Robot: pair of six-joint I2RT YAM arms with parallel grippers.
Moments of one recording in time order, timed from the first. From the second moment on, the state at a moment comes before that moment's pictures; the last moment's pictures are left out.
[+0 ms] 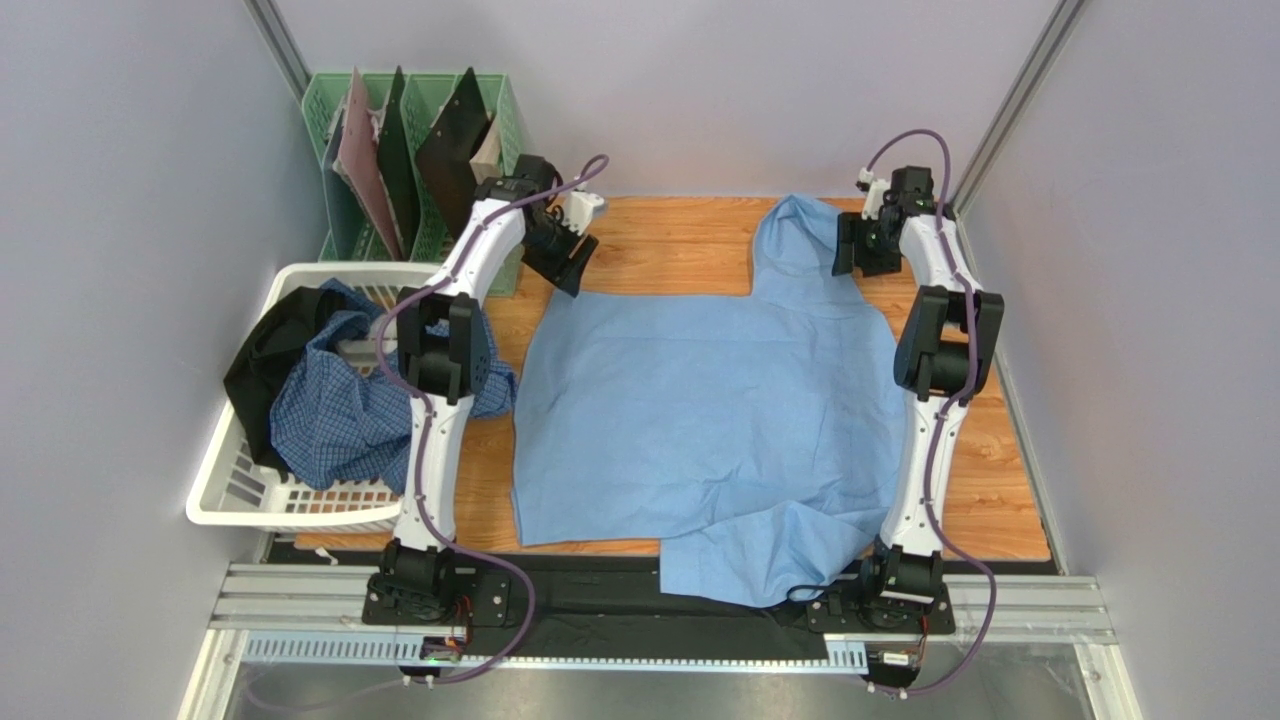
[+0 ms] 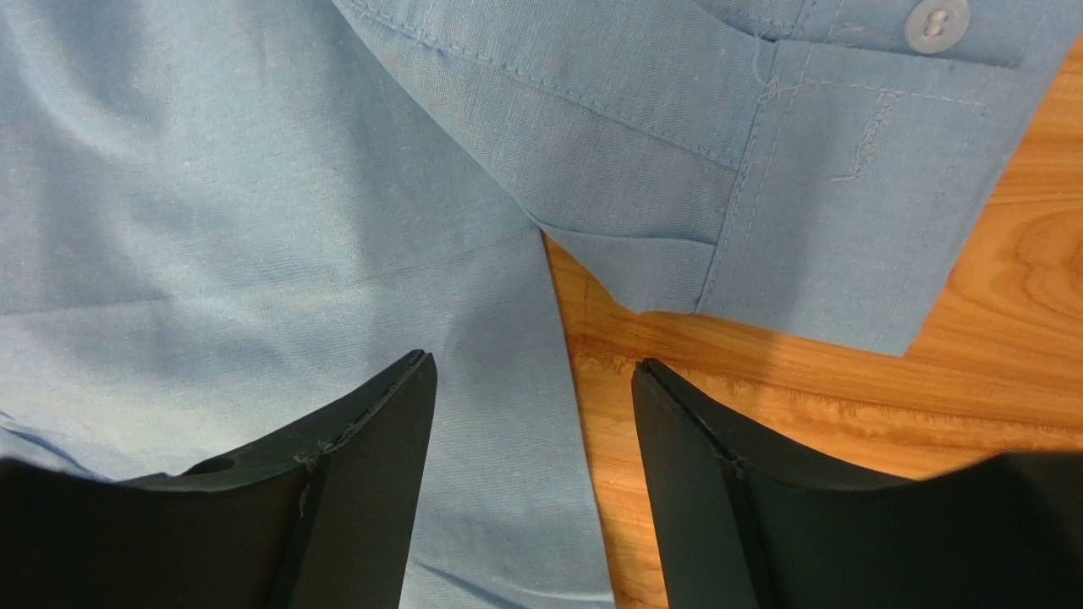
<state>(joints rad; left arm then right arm) -0.22 2.46 2.34 -1.07 0.31 0.45 -0.15 2.47 2.20 -0.74 -0.24 -0.14</state>
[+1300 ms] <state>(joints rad) -0.18 2.56 2.42 -1.09 0.43 0.53 -0.07 2.53 2.31 -0.88 -0.15 -0.23</state>
